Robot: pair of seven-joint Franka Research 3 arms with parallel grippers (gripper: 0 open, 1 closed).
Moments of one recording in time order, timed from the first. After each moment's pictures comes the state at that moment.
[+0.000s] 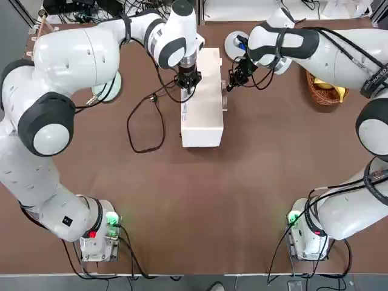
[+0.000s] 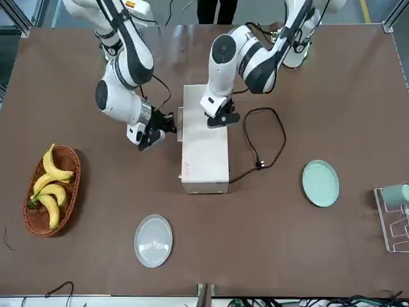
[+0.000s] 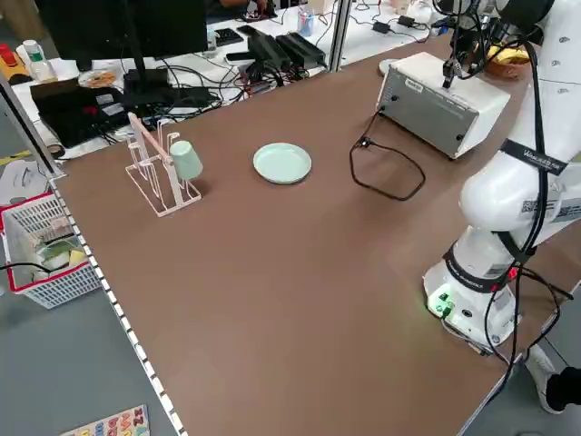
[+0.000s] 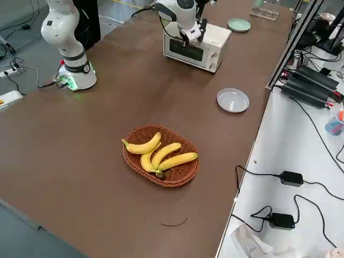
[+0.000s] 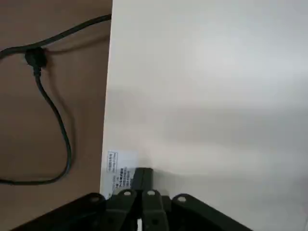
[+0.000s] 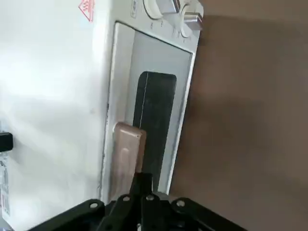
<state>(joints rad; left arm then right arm) -0.48 0.34 -0.39 -1.77 0.11 2.08 -1.02 0.45 0.17 0.07 -2.14 0.77 2.34 -0.21</state>
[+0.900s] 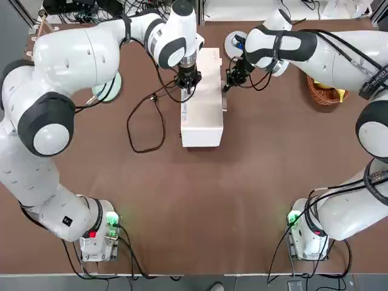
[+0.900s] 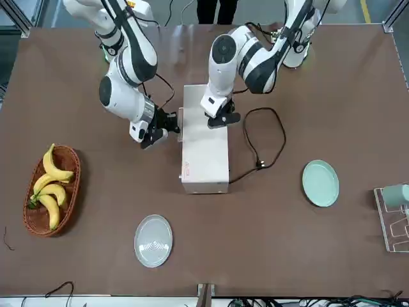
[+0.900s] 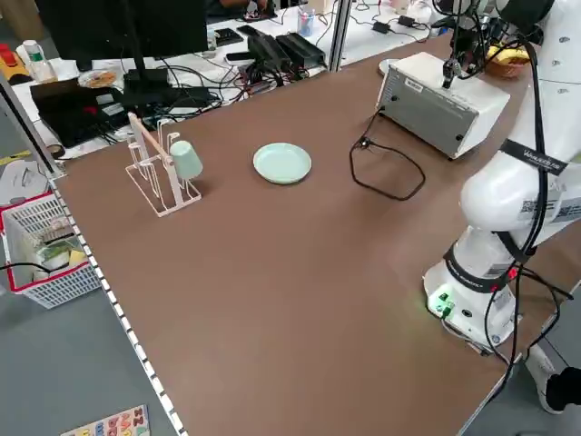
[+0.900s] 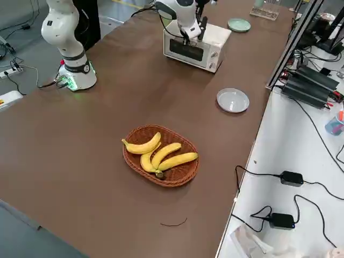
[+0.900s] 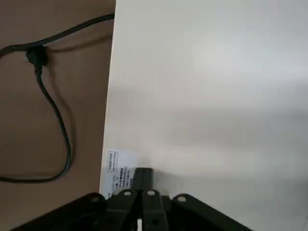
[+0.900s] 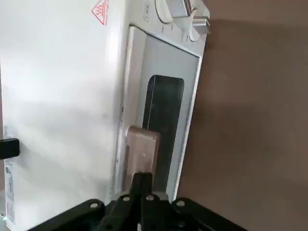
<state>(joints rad) -0.48 0.34 -0.39 -1.77 0.11 2.08 -1.04 0.47 0.17 0.09 -2.14 0.77 2.38 -0.19</state>
